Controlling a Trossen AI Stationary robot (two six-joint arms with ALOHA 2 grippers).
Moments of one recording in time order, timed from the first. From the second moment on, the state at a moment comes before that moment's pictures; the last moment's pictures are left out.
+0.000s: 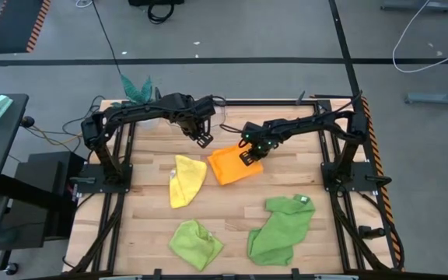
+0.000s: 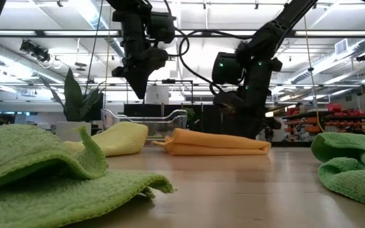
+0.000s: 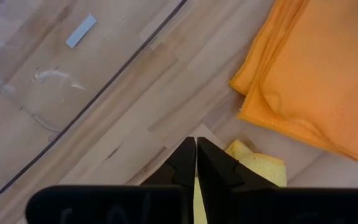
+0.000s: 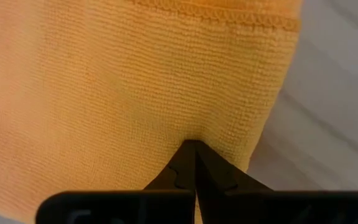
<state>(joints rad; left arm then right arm) 0.39 1.76 1.50 -1.09 -0.04 -0.39 -0.34 1.81 1.01 -0.55 -0.15 0.65</state>
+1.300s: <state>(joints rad) 0.35 1.77 1.40 -0.71 -0.06 -0.47 -0.55 1.29 1.00 -0.77 -0.17 0.58</state>
